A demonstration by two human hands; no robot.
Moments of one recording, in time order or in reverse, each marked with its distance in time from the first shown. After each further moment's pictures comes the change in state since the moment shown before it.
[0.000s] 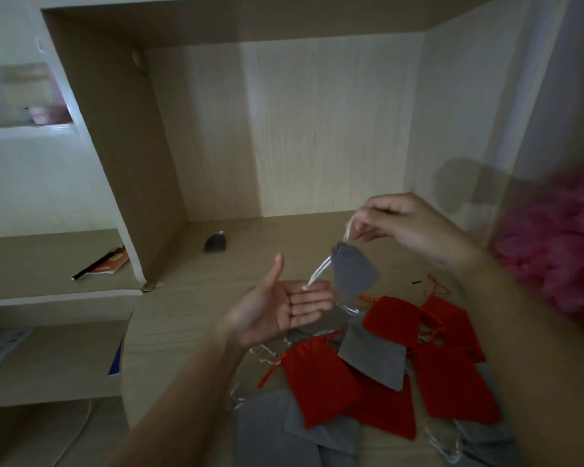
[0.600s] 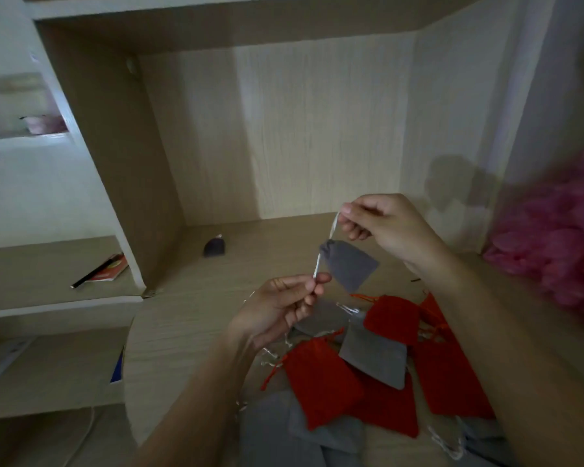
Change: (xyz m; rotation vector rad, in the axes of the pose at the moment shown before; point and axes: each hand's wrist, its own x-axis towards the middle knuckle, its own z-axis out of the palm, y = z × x) left_hand 0.003 -0.007 0.013 0.055 0.064 0.246; right_hand 0.006 0.003 0.023 0.073 0.202 -0.026
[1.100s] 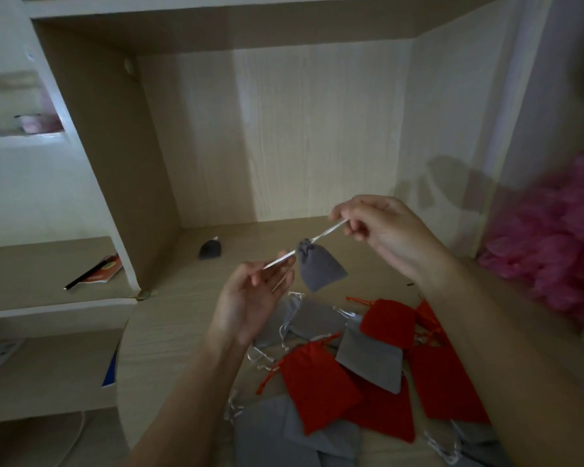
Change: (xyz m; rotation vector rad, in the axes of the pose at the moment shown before) left_hand 0.000 0.009 -0.021 -0.451 0.032 0.249; right_hand -0.005 -0.014 0.002 0.361 -0.079 0.050
